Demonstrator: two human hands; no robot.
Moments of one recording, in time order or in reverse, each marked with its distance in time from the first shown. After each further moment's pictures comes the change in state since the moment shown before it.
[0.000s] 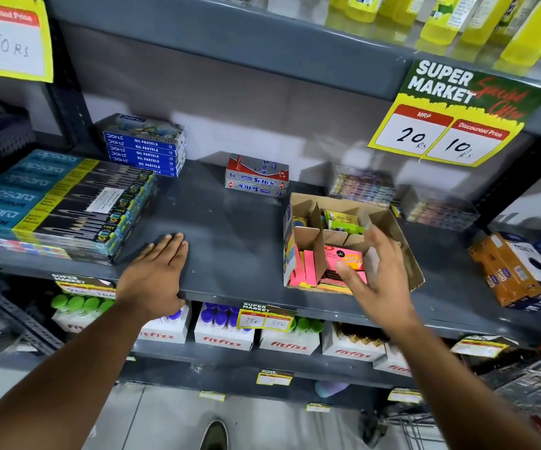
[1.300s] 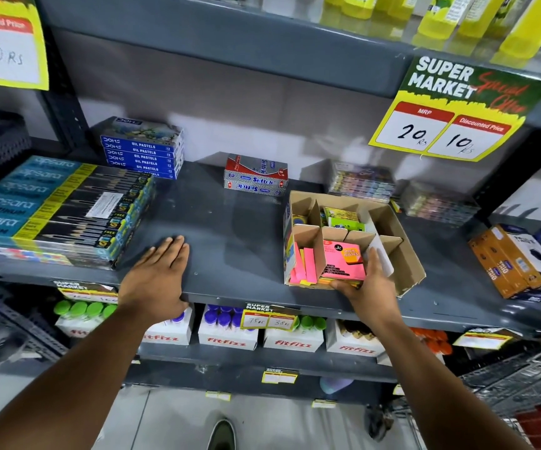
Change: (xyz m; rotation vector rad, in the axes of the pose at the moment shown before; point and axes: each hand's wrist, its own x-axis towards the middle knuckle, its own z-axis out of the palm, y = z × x) left_hand -0.001 -0.001 0.001 -0.019 0.005 0.009; right_hand -0.011 0.039 0.037 -0.100 -0.097 0.443
